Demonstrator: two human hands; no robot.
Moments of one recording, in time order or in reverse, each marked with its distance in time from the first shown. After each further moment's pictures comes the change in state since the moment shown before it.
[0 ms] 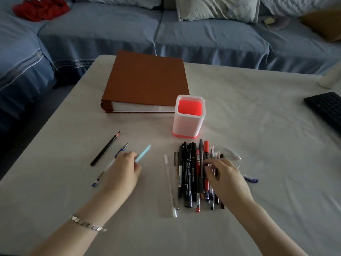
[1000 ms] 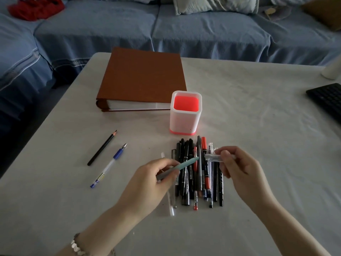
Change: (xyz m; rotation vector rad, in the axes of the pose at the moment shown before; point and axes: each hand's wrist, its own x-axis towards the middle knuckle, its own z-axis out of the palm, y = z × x) left_hand -0.045 0.066 -0.021 -0.612 -0.259 0.241; right_hand -0.007 -0.009 -0.040 0.783 0.033 0.001
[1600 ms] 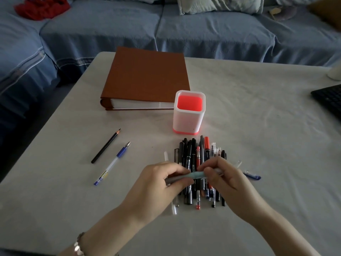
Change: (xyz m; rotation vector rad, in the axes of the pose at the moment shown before) left_hand -0.005 0.013 0.001 0.033 -0.010 0.080; right_hand -0.017 -0.015 0.014 -0.079 -0.315 0.053
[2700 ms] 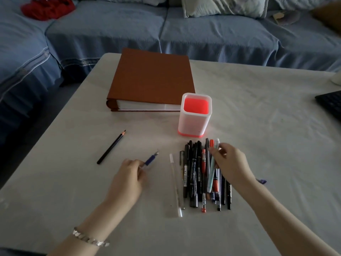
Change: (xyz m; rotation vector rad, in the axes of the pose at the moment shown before) left_hand 0.003 -0.091 -0.025 0.427 0.222 -0.322; right_hand 0.066 0.038 -0.006 -0.367 0.265 0.245
